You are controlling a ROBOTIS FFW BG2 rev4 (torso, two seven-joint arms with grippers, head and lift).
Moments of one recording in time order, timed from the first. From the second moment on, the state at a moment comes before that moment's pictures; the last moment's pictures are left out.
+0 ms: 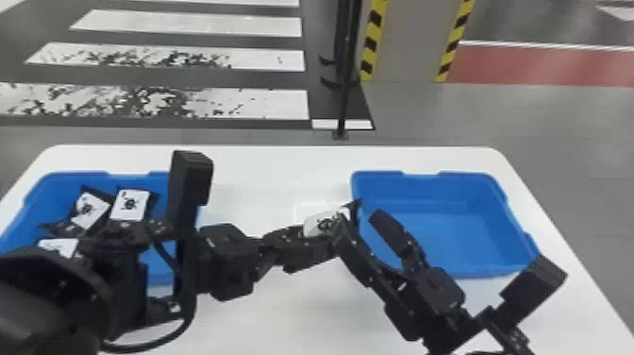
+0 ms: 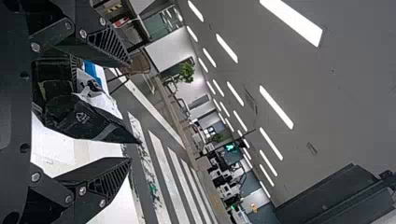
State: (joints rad) left arm 0.08 0.28 -0.17 -2.29 0.37 1.05 -0.59; right arm 0.55 -0.04 0.11 -2.19 -0.48 0.16 0.42
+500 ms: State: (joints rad) left arm 0.09 0.28 -0.19 -2.29 0.39 1.04 -0.59; right arm 0.53 -0.04 0.11 -2.14 -0.51 0.16 0.43
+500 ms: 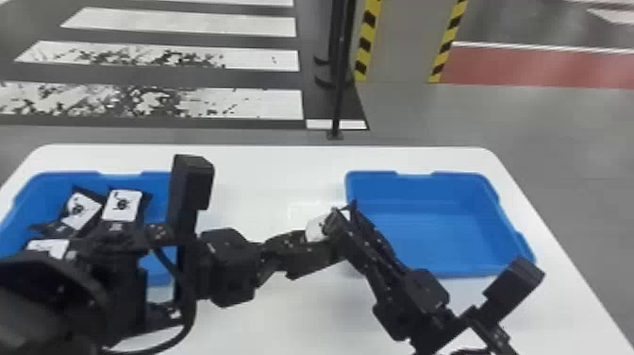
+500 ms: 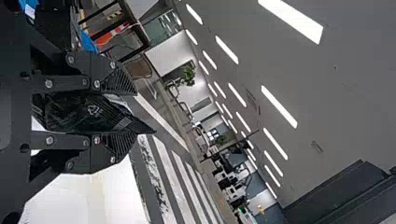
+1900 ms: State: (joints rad) left arm 0.32 0.23 0.11 -2.42 0.44 1.00 -0.53; right arm 0.24 -0.08 -0.20 -1.77 -0.32 0.14 0.42
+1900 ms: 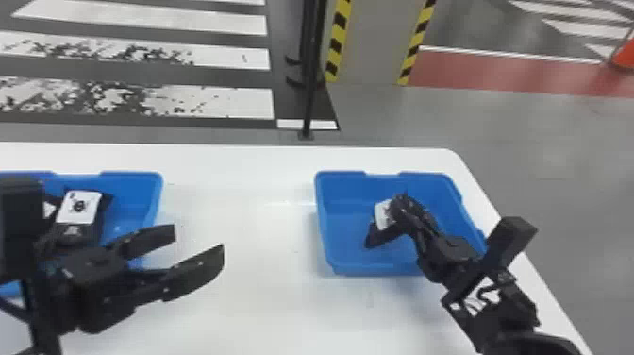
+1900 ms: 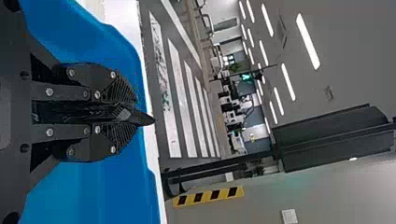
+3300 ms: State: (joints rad) left arm 0.12 0.22 0.33 -2.32 0.08 1.25 -0.42; right arm 0.74 -0.03 -0.05 -2.24 -0.30 0.02 0.28
